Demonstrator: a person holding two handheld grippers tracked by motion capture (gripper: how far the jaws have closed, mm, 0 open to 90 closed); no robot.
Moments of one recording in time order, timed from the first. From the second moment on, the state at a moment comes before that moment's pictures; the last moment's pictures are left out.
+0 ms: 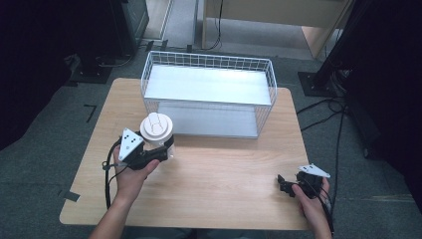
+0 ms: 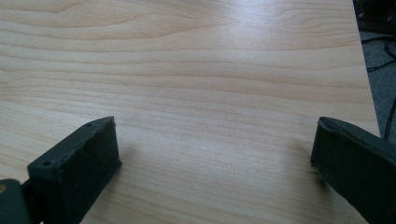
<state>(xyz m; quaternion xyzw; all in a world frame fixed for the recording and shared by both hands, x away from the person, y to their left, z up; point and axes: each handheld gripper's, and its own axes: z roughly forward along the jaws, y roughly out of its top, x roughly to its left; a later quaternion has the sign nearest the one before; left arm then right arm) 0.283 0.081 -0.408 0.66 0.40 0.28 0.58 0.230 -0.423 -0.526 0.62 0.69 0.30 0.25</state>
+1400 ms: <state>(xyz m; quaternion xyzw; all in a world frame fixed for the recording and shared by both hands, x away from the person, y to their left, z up) 0.308 0.062 -0.294 0.62 0.34 0.34 0.62 0.230 -0.423 -0.526 0.62 0.69 0.30 0.25</state>
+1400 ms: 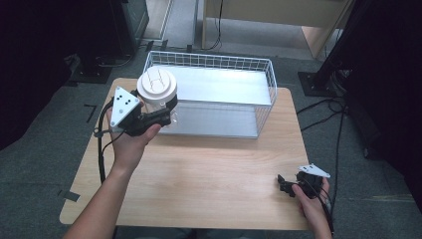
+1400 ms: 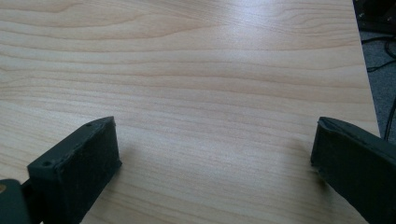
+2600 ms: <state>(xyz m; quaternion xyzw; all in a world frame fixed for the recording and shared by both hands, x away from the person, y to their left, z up) 0.388 0.042 -0.274 0.61 0.35 0.37 0.61 0.230 -0.423 -0.526 0.62 0.69 0.30 0.25</state>
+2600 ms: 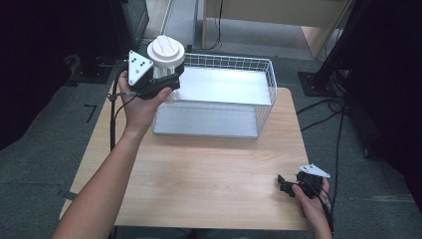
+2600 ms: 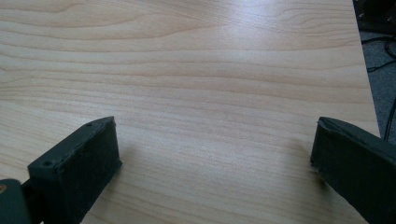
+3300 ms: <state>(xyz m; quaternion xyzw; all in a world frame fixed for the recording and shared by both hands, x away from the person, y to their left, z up) 0.443 0.035 -0.284 0.60 0.39 0.37 0.59 0.227 -0.421 -0.526 0.61 0.69 0.30 0.25</state>
